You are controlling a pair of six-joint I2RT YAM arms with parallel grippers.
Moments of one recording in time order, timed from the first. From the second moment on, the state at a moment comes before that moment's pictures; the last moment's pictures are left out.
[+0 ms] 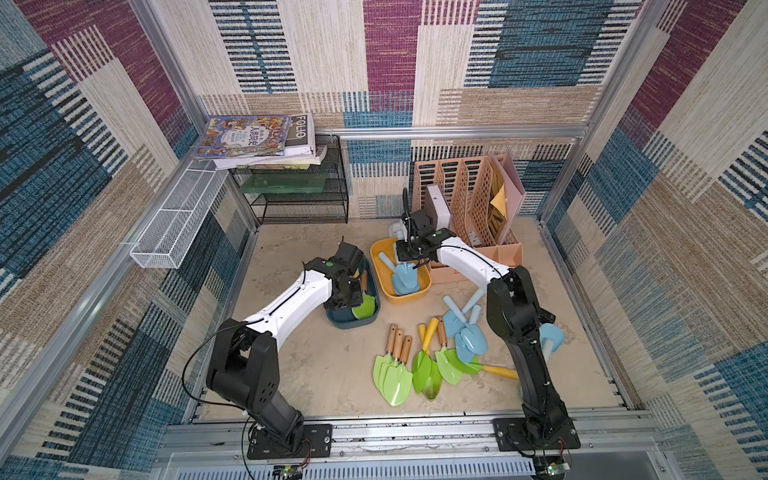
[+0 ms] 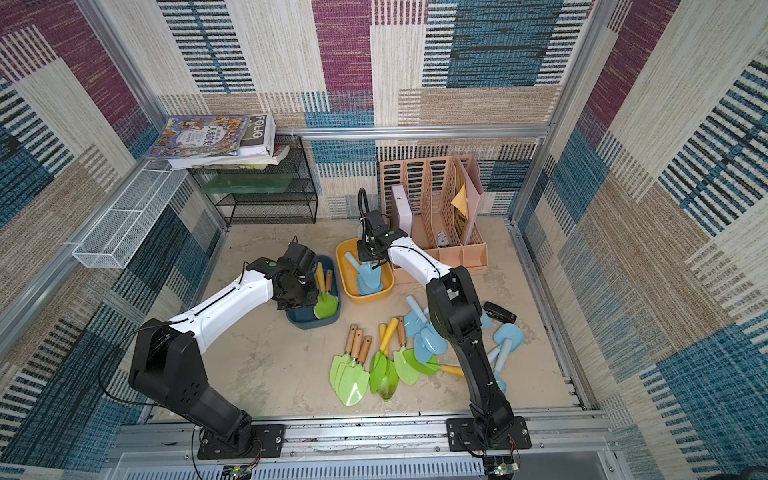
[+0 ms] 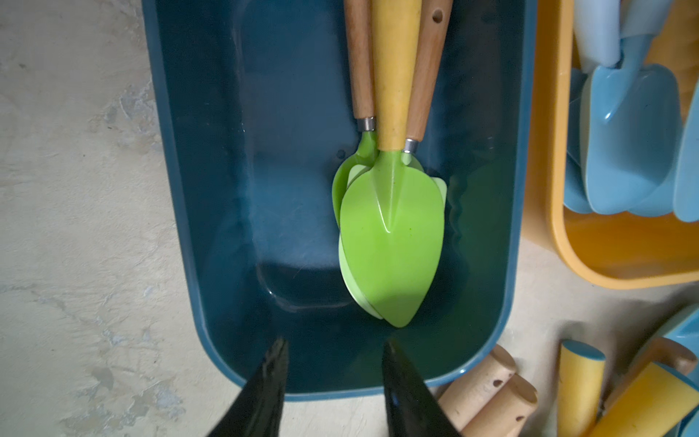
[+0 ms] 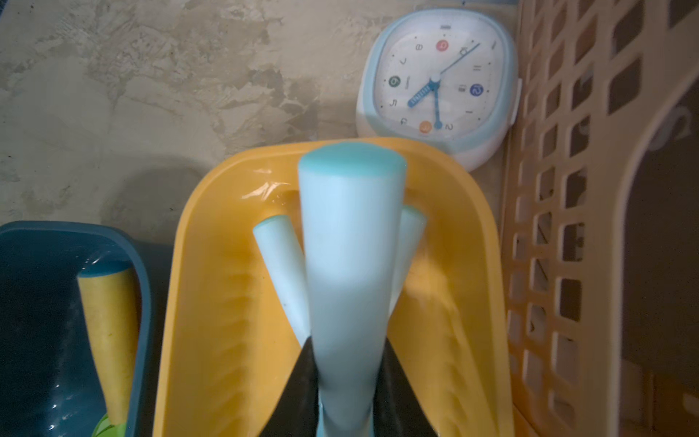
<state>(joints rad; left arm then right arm) -0.41 1.62 1.27 -0.93 -0.08 -0.57 0.58 2.31 2.02 -0.59 0.04 0.30</state>
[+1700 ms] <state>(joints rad) -0.71 1.78 1.27 -0.92 0.10 -0.42 0.54 1.79 1.40 -0.45 0.28 0.38</state>
